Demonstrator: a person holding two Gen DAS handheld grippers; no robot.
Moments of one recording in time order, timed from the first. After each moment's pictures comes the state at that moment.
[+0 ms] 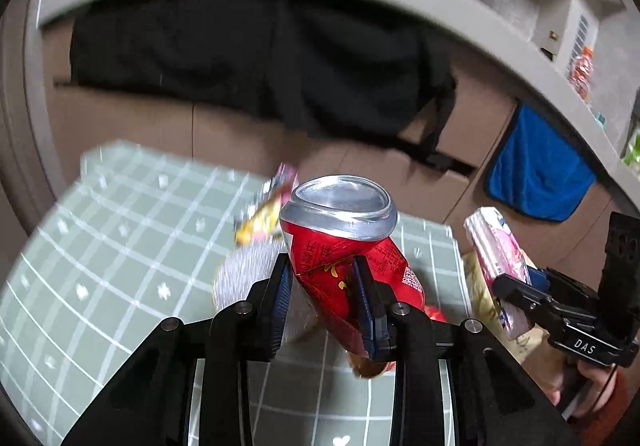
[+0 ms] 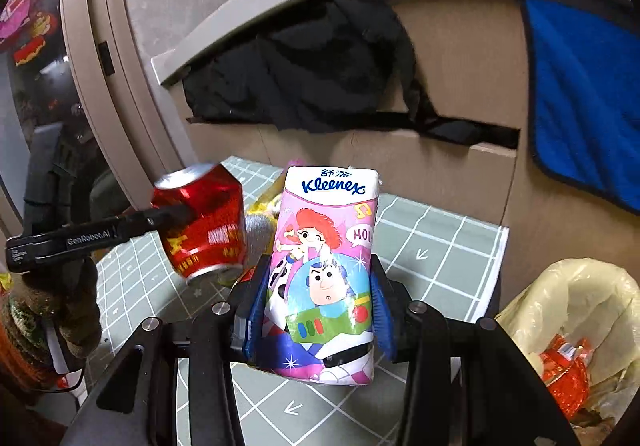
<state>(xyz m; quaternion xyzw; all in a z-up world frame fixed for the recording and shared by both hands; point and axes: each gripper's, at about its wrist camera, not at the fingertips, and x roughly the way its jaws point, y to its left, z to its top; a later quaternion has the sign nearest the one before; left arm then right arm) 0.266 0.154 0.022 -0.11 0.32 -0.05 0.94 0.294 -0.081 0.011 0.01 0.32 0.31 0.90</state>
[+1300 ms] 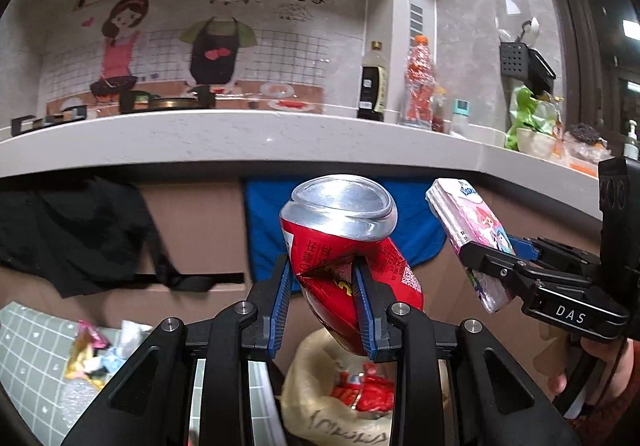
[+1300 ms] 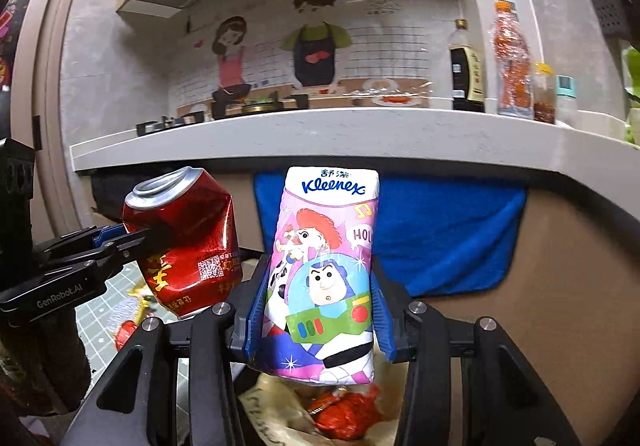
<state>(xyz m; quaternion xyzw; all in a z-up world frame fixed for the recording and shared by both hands) 0.269 -0.109 0.121 -0.01 0.16 -0.22 0.96 0.244 -0.290 0.121 0.00 0.17 0.11 0.98</state>
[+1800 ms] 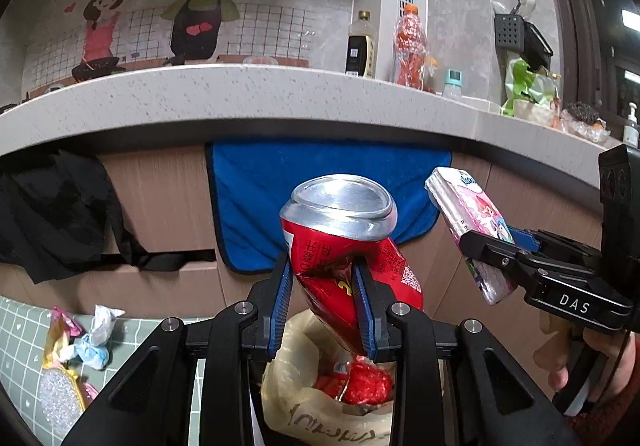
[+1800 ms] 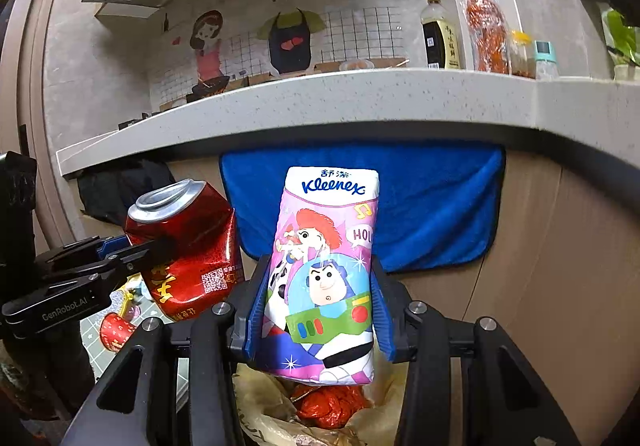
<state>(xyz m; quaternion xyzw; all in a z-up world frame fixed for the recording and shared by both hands) 0.286 -0.138 0.093 0.00 0.20 -0.23 0.95 0.253 -0.323 0.093 0.03 0.20 0.09 0.98</state>
